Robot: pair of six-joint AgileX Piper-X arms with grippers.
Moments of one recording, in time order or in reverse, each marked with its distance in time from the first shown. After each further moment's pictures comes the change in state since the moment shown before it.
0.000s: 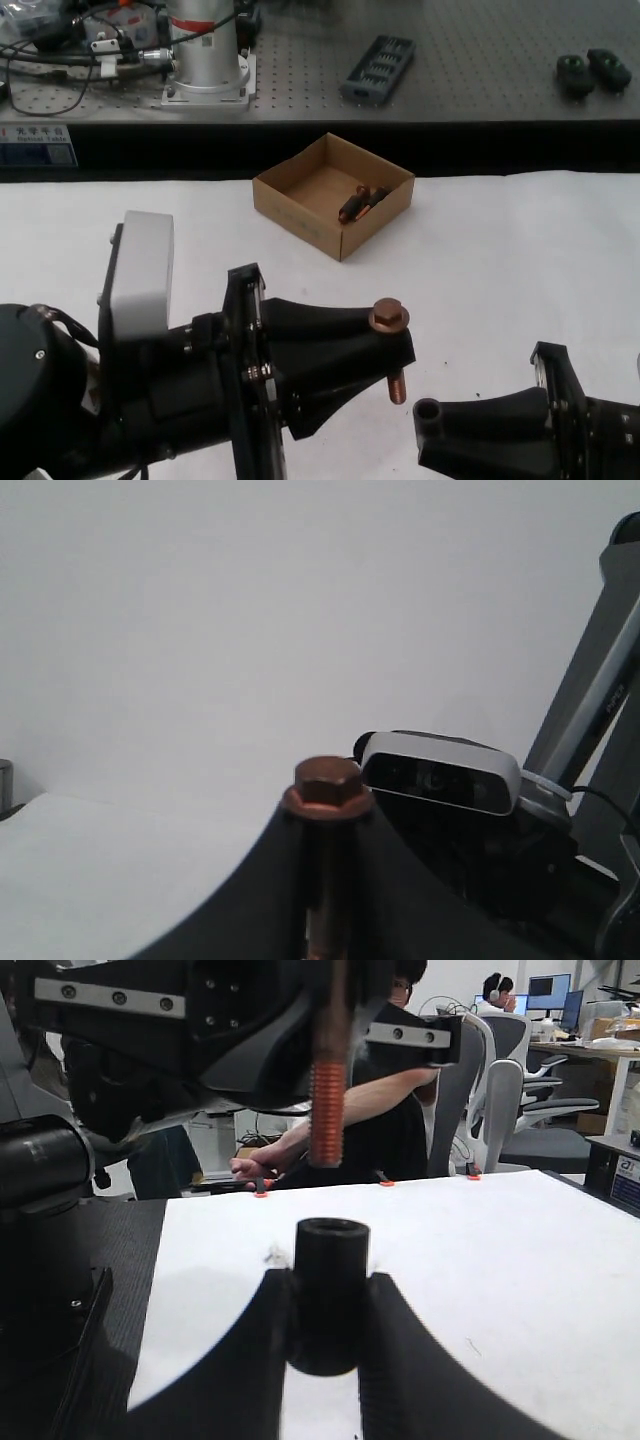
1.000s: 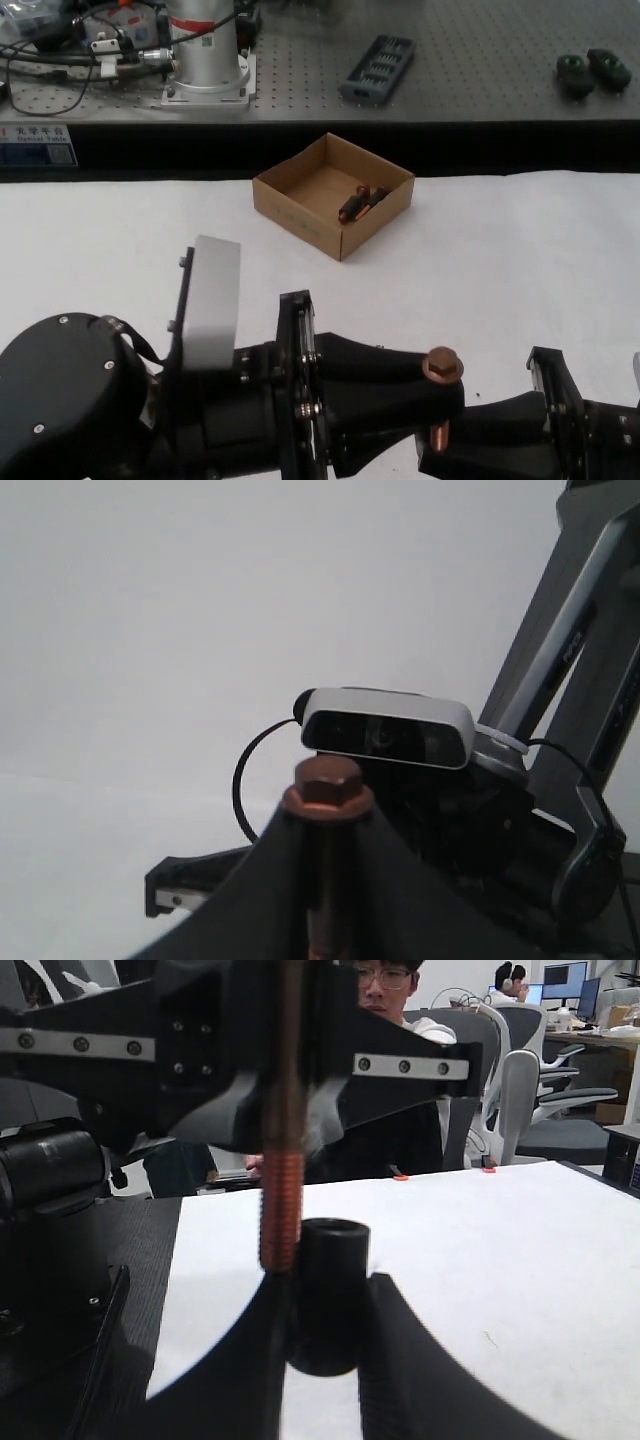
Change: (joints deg) left arm -4.4 3.9 -1.9 2.7 1.5 3.7; right arm 0.0 0.5 0.0 0.0 -1.5 1.1
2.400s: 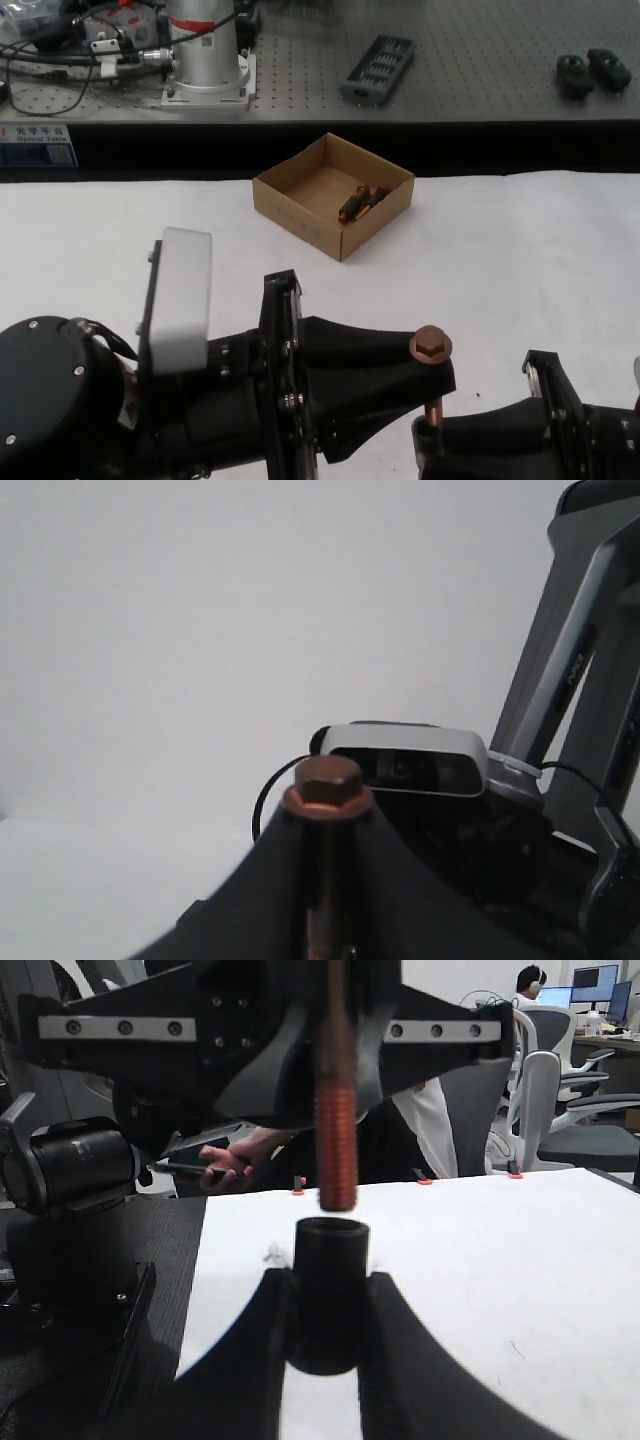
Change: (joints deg) left arm 0.3 0.0 0.5 -4.3 -1.0 0.7; right arm 0.0 0.1 0.0 -0.8 -2.5 0.4
